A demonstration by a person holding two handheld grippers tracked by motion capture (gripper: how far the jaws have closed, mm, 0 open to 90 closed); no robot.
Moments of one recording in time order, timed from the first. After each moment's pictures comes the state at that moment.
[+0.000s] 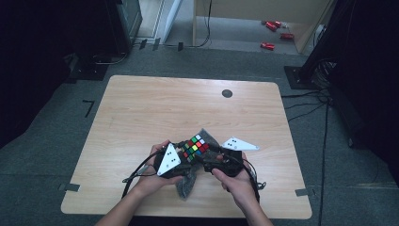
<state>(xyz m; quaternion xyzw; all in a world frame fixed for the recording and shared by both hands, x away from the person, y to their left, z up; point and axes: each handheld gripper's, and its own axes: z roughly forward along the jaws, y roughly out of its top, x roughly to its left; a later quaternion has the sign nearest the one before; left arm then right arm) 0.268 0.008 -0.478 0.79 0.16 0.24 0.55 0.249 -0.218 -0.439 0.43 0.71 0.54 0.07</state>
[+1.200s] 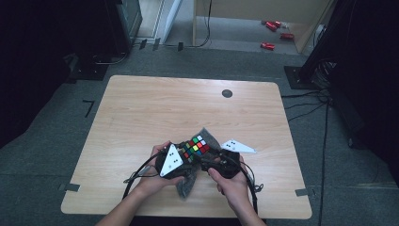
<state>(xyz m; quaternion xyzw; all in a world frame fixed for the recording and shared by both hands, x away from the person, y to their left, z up) 0.265 0.003 -0.482 0.79 0.16 0.25 0.53 0.245 -0.210 -0.445 0.48 0.68 0.55 0.07</state>
